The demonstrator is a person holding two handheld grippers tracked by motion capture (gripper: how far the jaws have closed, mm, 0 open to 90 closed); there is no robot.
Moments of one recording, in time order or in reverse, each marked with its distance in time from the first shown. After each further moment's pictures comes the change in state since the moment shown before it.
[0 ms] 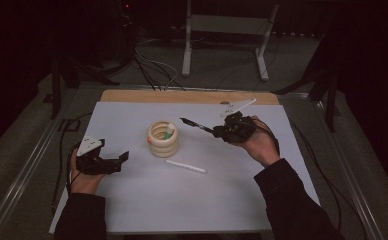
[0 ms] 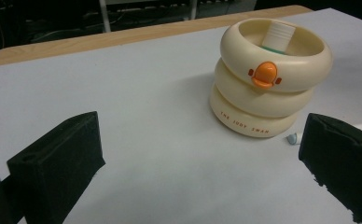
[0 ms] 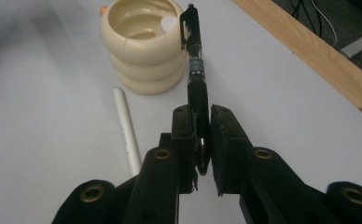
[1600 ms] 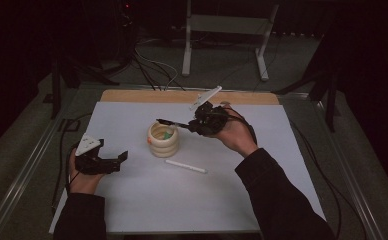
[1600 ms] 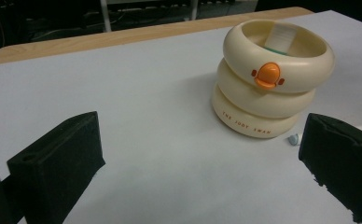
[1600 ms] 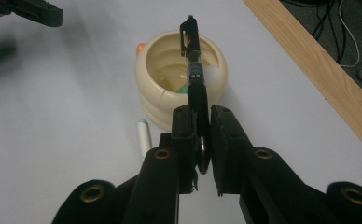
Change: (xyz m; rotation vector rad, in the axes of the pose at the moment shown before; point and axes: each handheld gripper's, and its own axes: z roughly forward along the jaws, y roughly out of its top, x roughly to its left) left arm 0.003 -0.001 -0.001 0.000 0.000 -0.011; right arm 0.029 0.064 0.029 0.051 0.053 -0.111
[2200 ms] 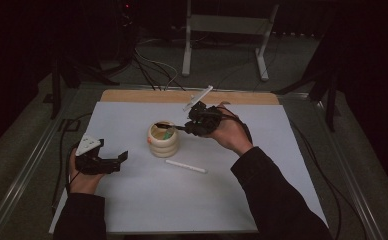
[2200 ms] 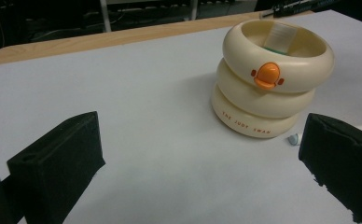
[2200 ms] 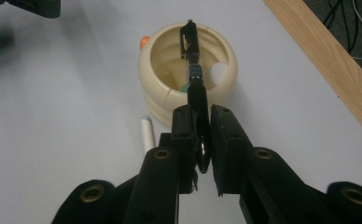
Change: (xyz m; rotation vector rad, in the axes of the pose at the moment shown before) left arm -0.001 0.000 0.000 -0.001 0.000 0.001; right arm 0.002 0.008 0.014 0.054 0.021 -0.010
